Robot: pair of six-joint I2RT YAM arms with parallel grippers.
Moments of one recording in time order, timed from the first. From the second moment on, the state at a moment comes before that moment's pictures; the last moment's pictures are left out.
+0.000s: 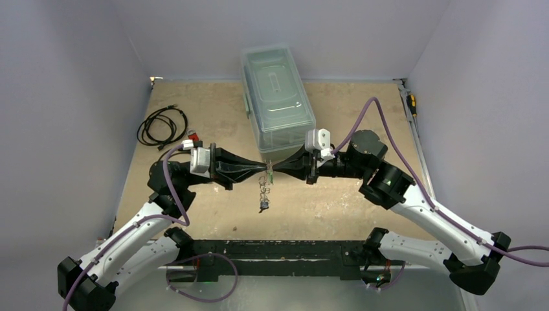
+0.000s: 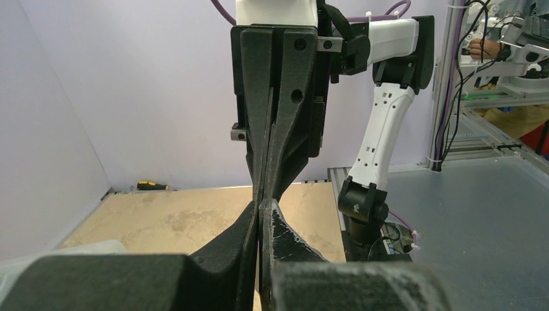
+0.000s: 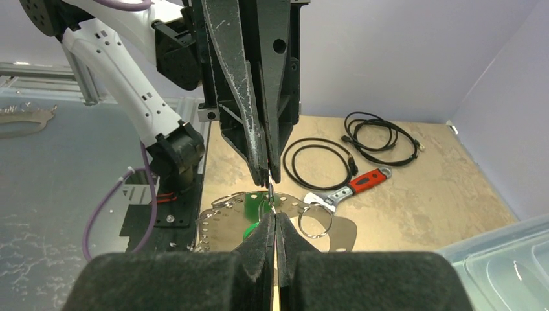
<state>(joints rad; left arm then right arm) -0.62 0.78 0.62 0.72 0.83 -0.30 0.88 0.96 1.06 -0.12 -0.59 -0.15</state>
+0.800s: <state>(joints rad) -0.62 0.78 0.62 0.72 0.83 -0.28 0.88 1.01 1.06 -0.09 -0.60 -0.14</state>
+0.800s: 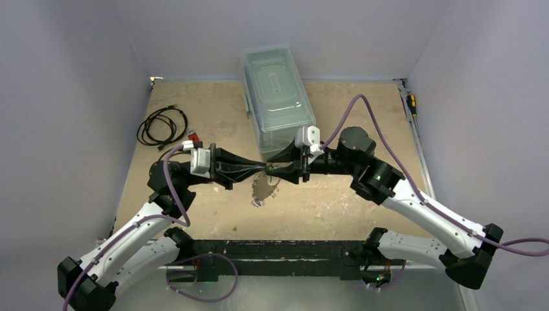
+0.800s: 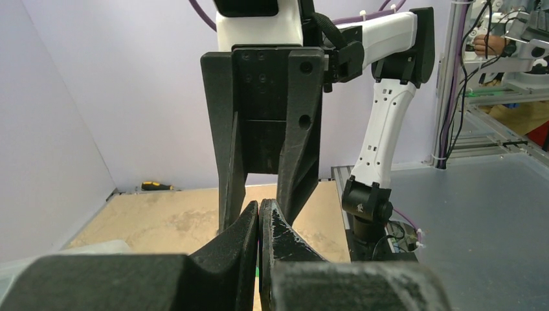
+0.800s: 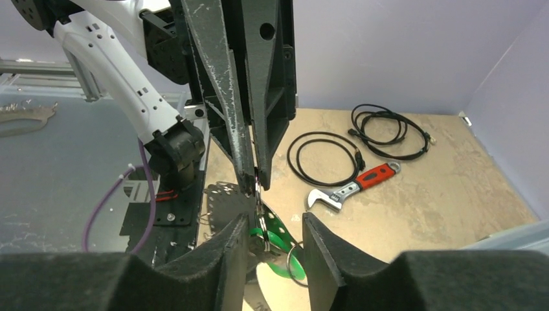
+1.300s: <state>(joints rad) -0.62 0.77 0.62 0.69 0.82 -0.27 0.88 1.02 1.06 -0.05 -0.61 -0.13</state>
